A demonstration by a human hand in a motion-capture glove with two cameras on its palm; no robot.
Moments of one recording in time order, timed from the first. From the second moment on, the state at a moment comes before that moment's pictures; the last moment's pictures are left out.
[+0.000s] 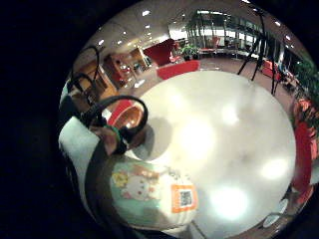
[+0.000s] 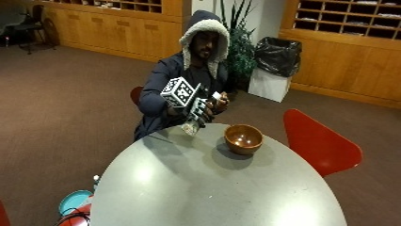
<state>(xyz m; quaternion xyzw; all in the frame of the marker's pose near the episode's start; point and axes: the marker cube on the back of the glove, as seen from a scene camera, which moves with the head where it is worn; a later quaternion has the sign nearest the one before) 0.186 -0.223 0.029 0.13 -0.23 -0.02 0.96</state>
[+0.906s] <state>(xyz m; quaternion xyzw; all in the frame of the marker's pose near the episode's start) 0.083 -0.303 0.089 -0.19 0.25 -0.09 0.95</state>
